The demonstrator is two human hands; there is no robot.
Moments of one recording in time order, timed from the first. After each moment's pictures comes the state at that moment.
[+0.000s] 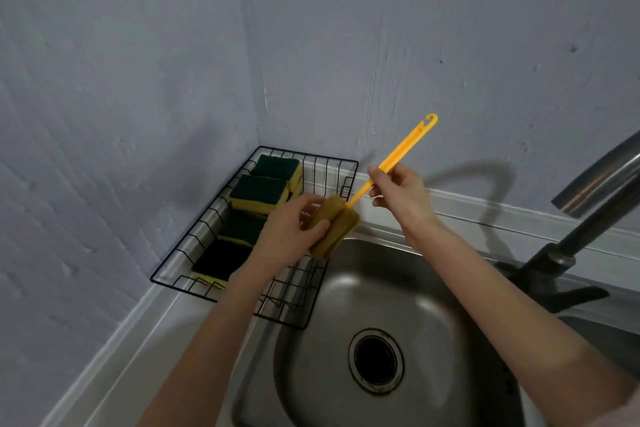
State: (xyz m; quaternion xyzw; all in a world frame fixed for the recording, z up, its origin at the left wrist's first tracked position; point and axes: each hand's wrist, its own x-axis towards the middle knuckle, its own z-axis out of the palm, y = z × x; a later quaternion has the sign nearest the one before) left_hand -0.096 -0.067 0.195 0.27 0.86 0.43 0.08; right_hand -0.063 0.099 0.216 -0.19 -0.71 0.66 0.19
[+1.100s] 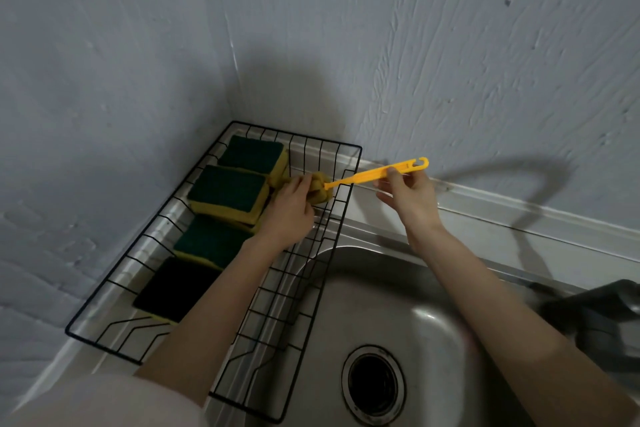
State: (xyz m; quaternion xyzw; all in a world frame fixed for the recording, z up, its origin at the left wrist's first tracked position) left_hand -0.221 0.004 0.097 0.24 0.92 0.29 0.14; right_hand -0.151 0.155 0.133 -0.30 -0.66 0.66 0.19
